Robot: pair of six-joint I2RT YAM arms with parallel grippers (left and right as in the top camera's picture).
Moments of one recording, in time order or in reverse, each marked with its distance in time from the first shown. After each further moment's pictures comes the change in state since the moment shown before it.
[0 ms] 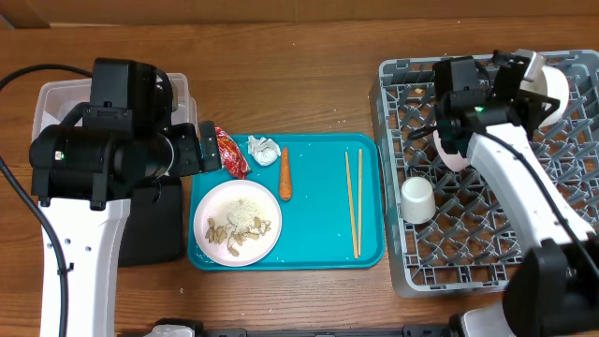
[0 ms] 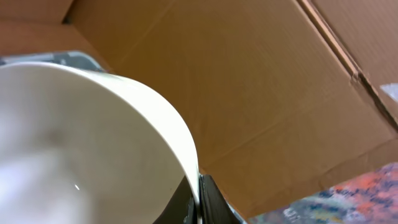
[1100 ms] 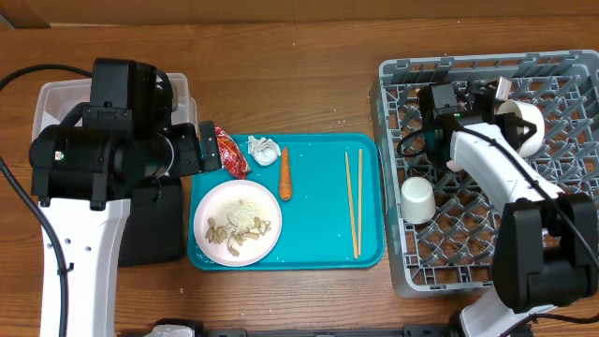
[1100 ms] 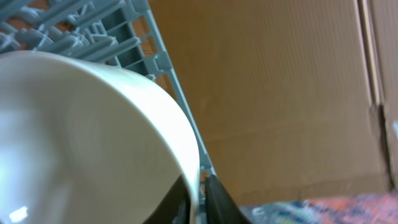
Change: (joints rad) left arm 0.000 0.000 0.000 0.000 0.000 0.000; right arm 0.011 0.121 -0.106 -0.062 -0.029 -0.042
